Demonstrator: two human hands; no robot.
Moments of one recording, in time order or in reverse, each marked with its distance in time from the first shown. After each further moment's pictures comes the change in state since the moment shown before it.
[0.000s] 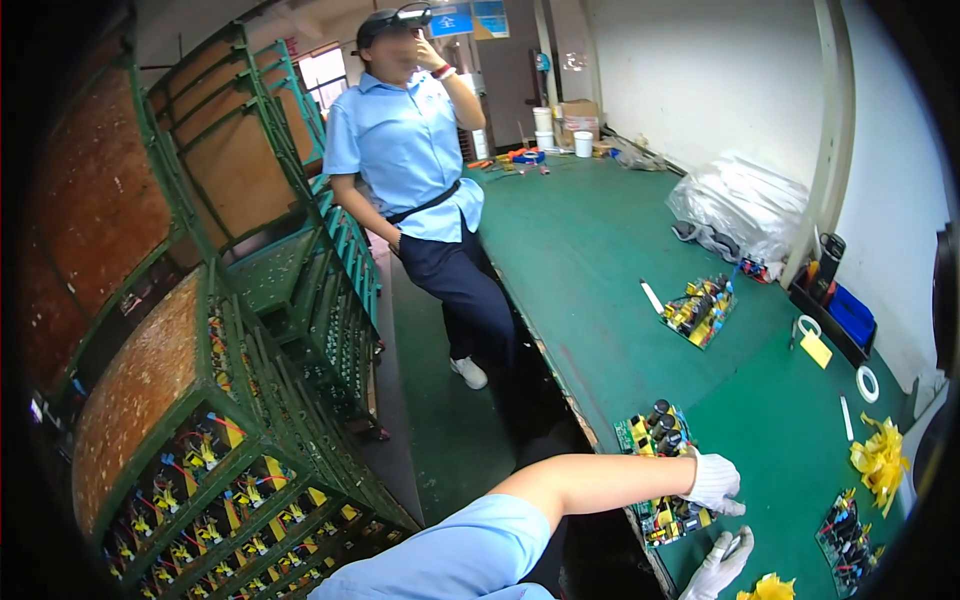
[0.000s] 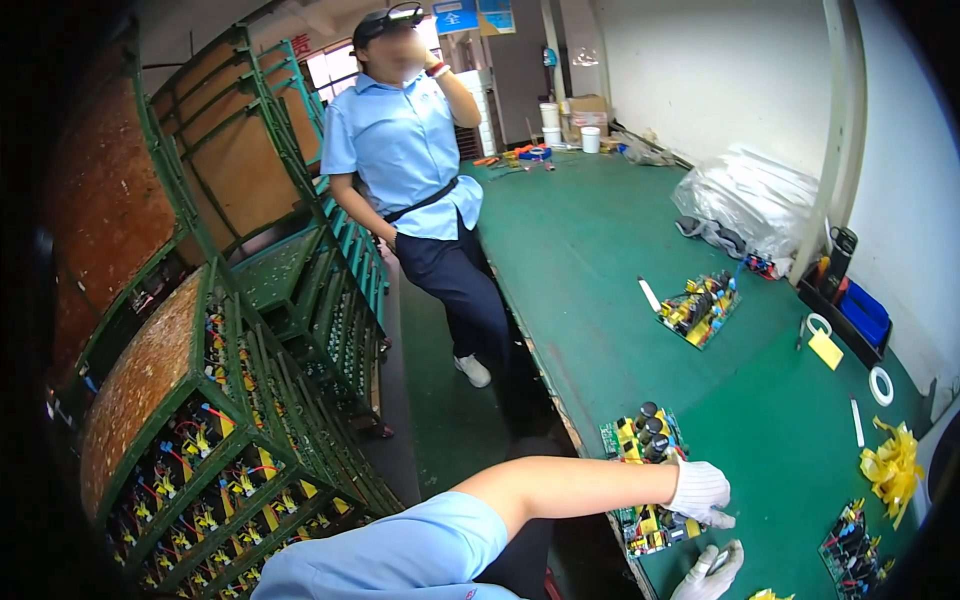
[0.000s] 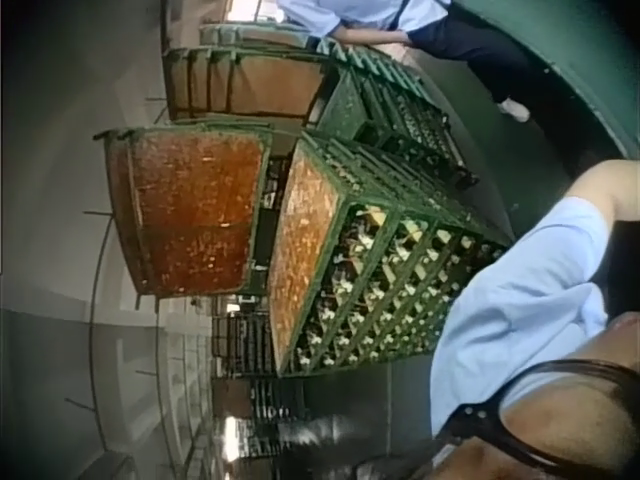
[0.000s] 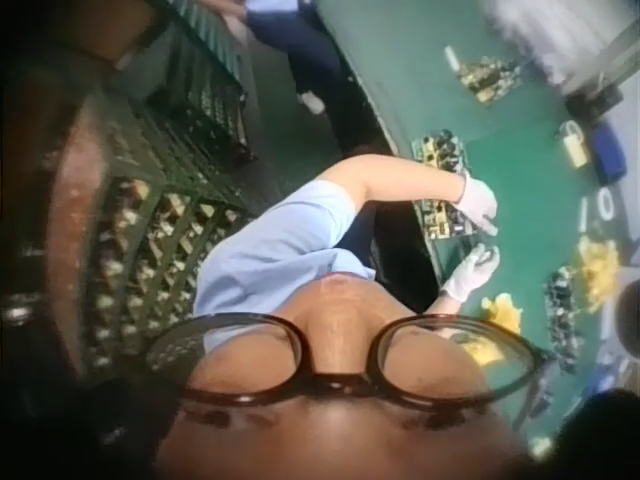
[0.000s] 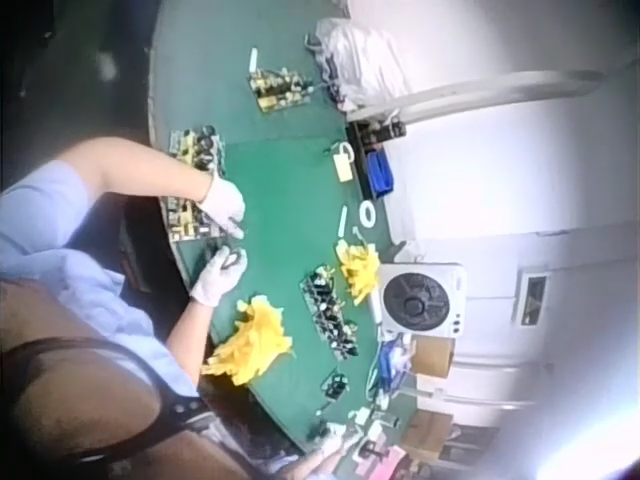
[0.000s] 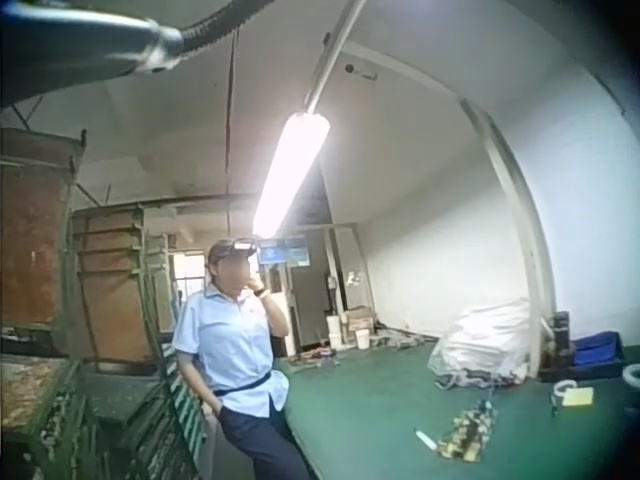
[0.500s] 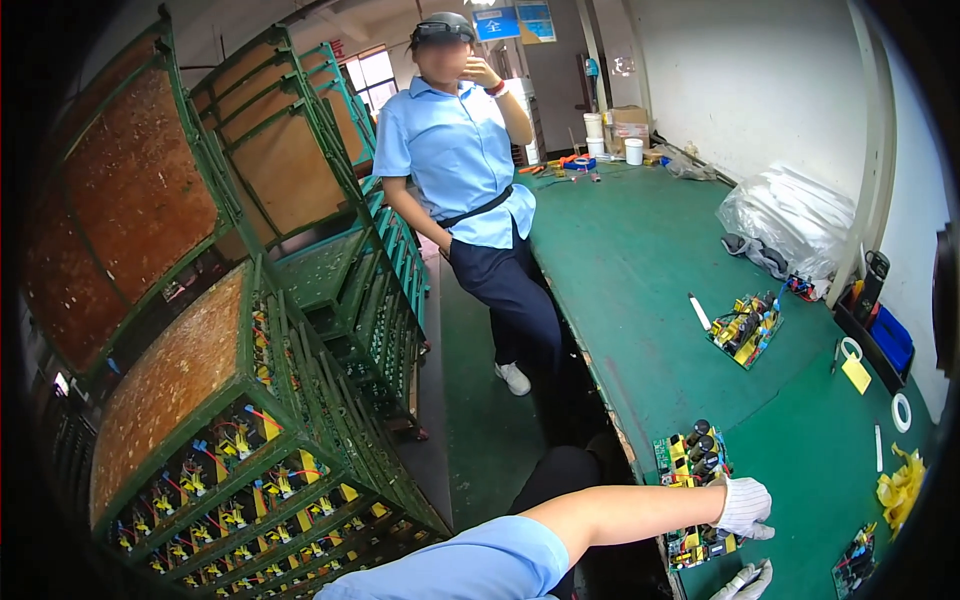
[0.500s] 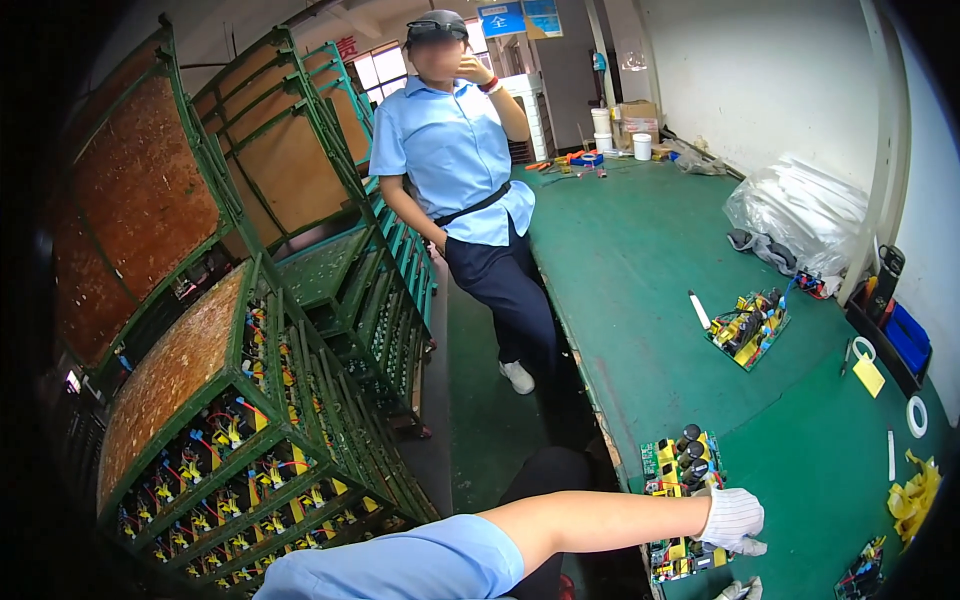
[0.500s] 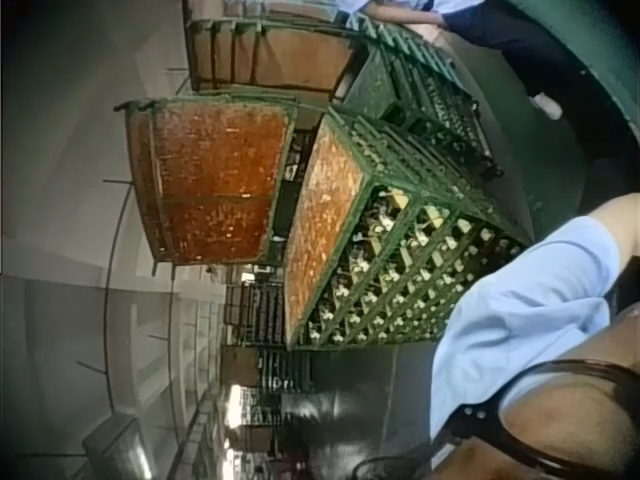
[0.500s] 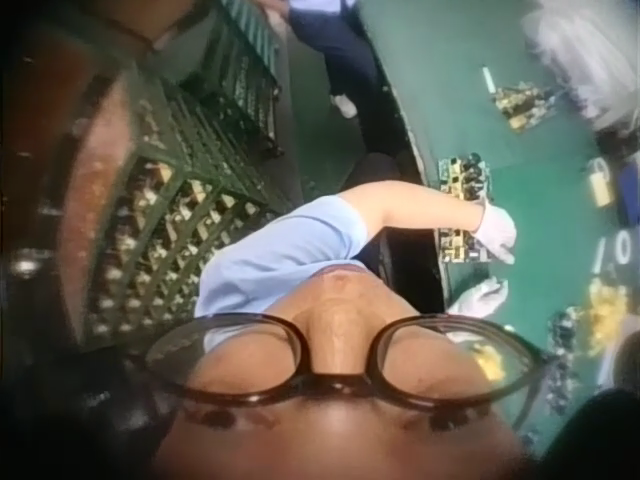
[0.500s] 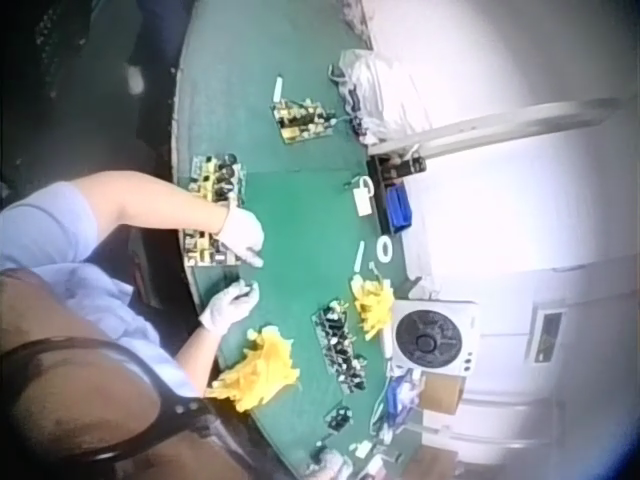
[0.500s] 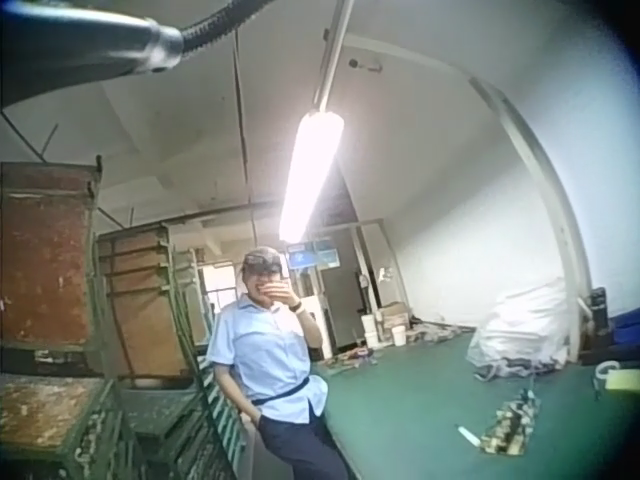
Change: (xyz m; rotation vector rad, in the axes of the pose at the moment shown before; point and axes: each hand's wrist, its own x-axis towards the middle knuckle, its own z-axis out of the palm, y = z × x) left_hand -0.003 0.004 -0.006 -0.035 0.069 -0.093; right_hand -0.001 0.004 0.007 -0.211 0.208 -0.299
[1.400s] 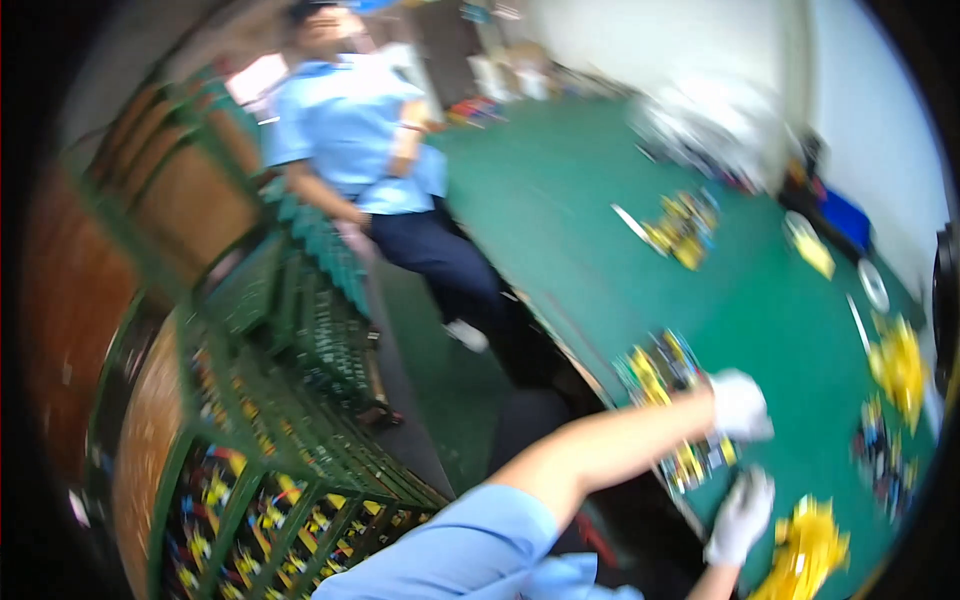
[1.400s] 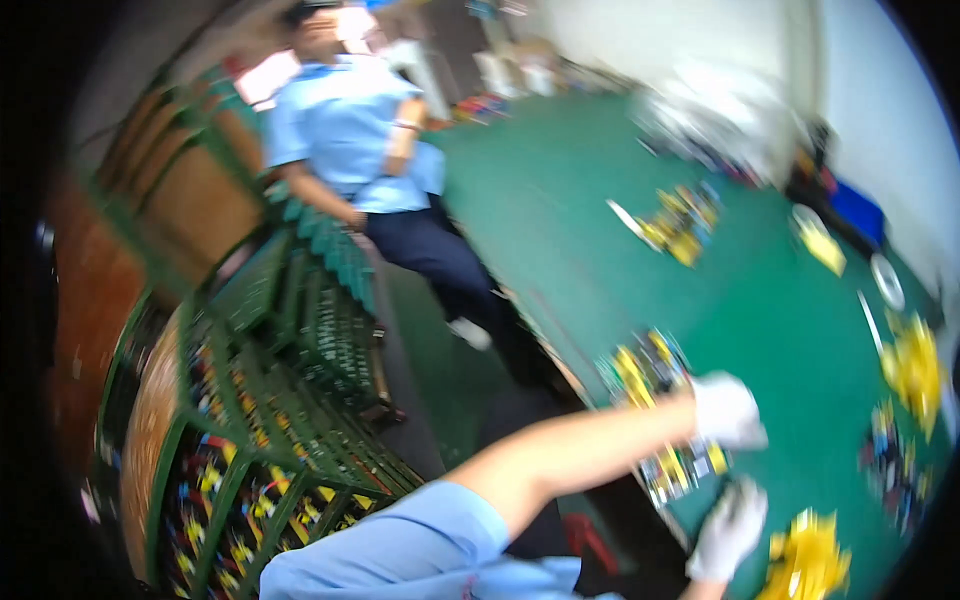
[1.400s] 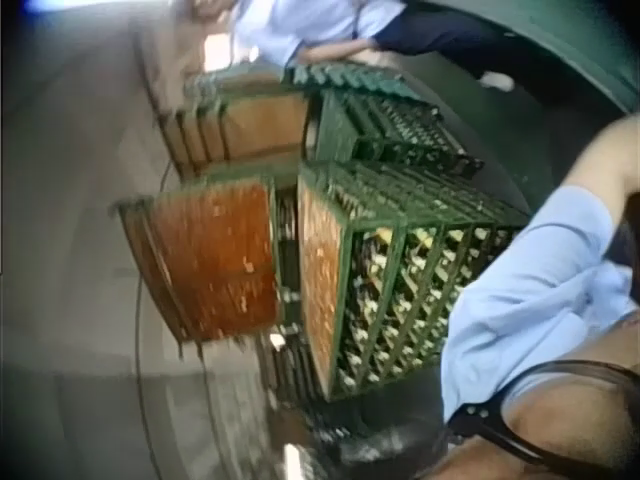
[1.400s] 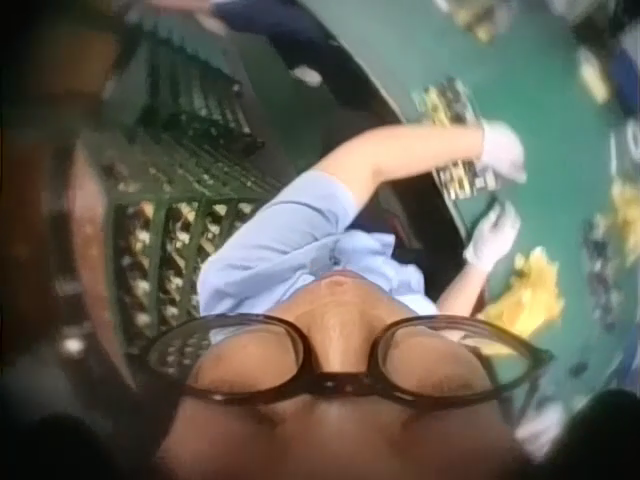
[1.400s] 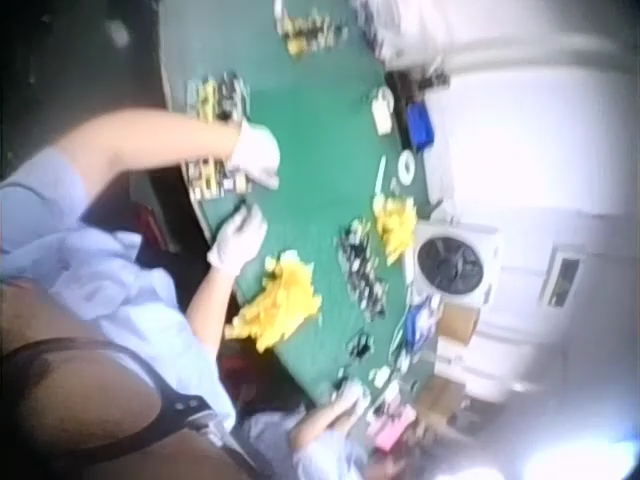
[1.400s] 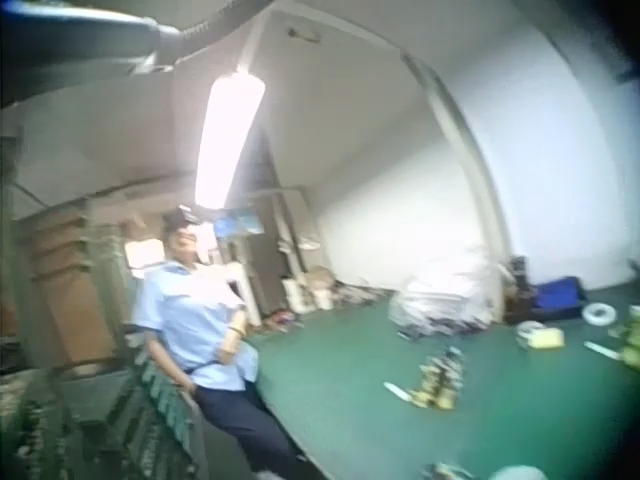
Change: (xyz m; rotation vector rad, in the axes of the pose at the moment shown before) left_hand 0.011 0.020 -0.008 0.047 -0.006 -0.028; right_hand -0.019 0.045 -0.003 -0.225 -0.089 -0.220
